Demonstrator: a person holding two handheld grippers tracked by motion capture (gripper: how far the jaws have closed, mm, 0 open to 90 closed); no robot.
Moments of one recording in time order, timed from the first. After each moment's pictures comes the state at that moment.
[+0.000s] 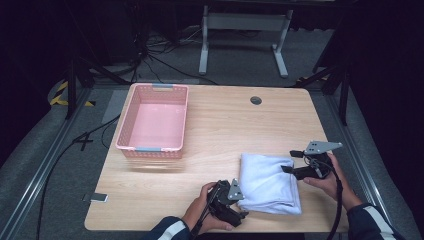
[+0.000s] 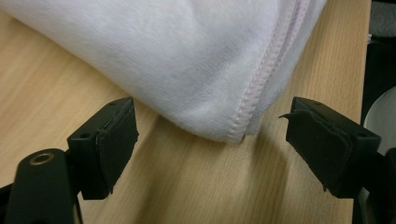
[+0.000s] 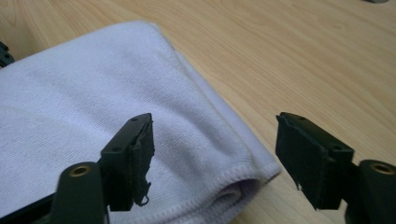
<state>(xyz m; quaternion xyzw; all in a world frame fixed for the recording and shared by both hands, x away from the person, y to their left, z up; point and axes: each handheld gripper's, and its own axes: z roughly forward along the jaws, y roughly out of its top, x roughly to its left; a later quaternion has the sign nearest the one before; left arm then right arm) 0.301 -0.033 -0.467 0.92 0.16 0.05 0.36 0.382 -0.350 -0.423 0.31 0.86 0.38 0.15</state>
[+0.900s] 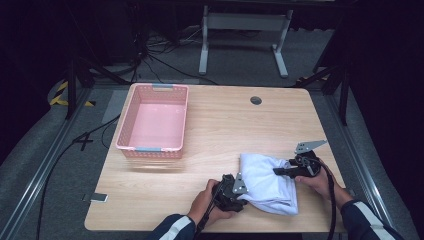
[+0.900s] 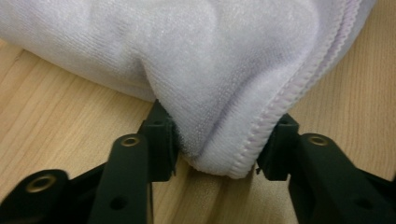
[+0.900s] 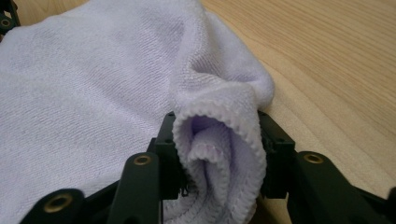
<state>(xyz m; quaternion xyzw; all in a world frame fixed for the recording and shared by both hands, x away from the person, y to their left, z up) 0.322 -0.040 -0.467 0.91 0.15 0.07 0.37 0.401 -0.344 -0.453 0.31 0.87 0.39 0.03</state>
